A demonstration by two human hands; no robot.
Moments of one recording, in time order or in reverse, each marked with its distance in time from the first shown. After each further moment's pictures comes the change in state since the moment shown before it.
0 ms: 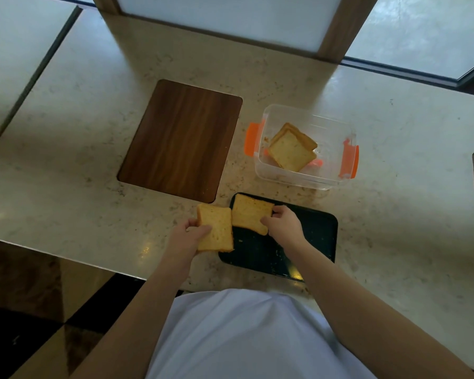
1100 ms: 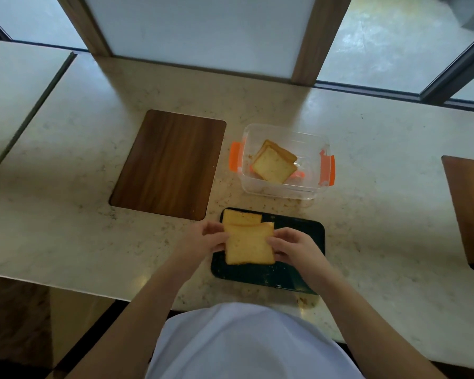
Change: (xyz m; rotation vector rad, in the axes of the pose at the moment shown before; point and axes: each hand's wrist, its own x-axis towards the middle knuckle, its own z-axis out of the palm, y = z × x) left_hand -0.020 0.036 0.036 0.229 -0.332 0.180; right_hand -0.053 0.031 -0.058 0.327 -0.245 -0.151
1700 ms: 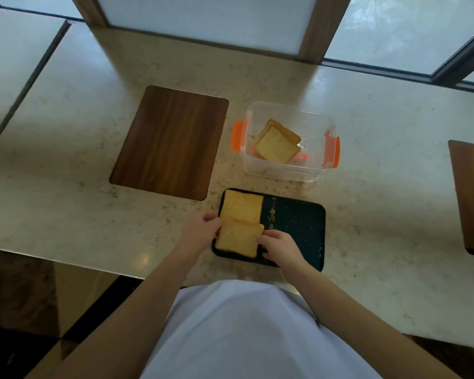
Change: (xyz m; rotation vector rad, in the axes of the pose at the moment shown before) left_hand 0.012 -0.030 0.006 0.155 0.225 -0.084; right_hand 0.007 0.035 0.043 -0.093 0.120 0.242
